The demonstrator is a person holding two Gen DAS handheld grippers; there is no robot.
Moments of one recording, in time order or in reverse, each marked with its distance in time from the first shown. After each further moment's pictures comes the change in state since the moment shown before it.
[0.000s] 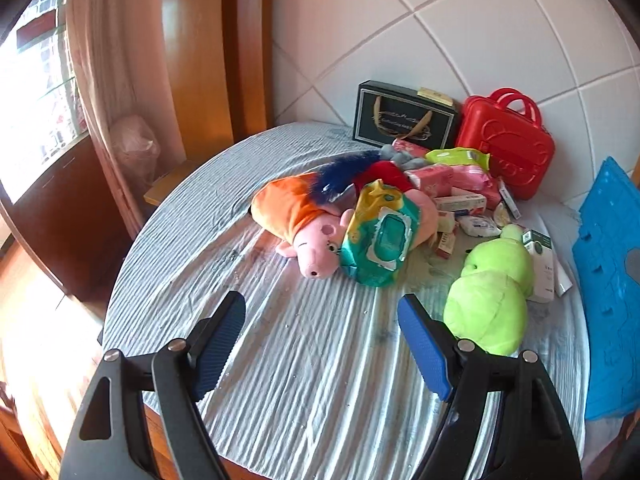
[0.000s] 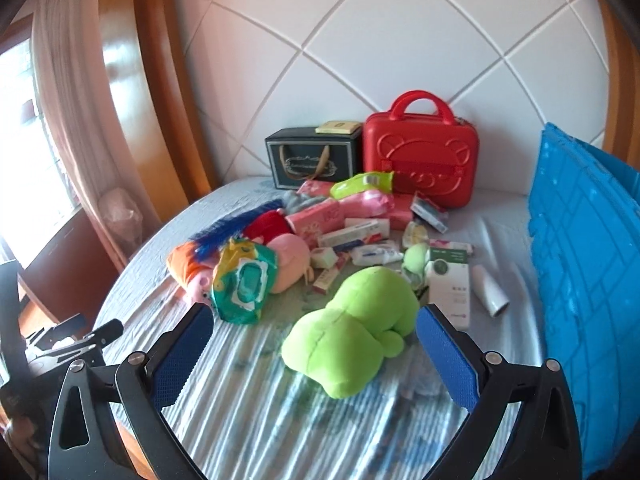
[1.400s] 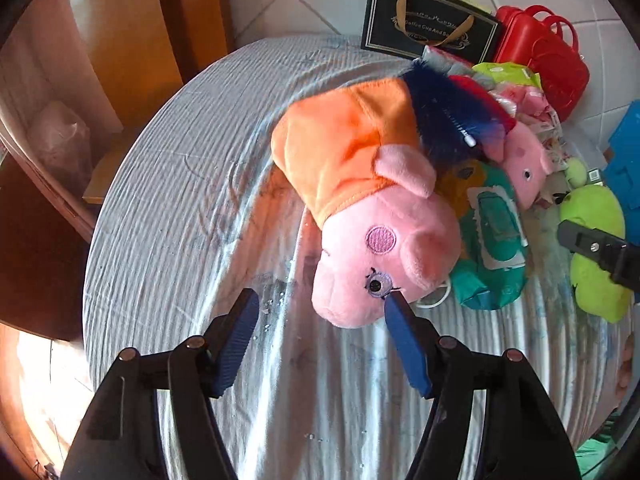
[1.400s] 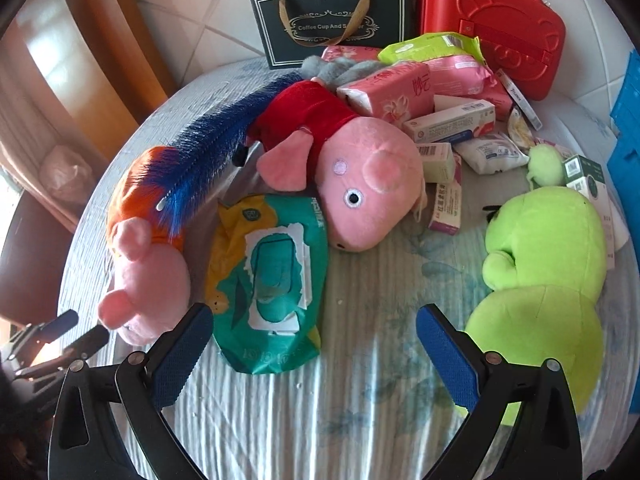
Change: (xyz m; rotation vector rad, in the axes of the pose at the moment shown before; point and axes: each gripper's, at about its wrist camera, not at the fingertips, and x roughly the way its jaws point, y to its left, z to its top) left arm 0.202 0.086 0.073 0.262 0.253 -0.176; right arm 0.269 0.121 -0.010 0.163 0.379 -0.127
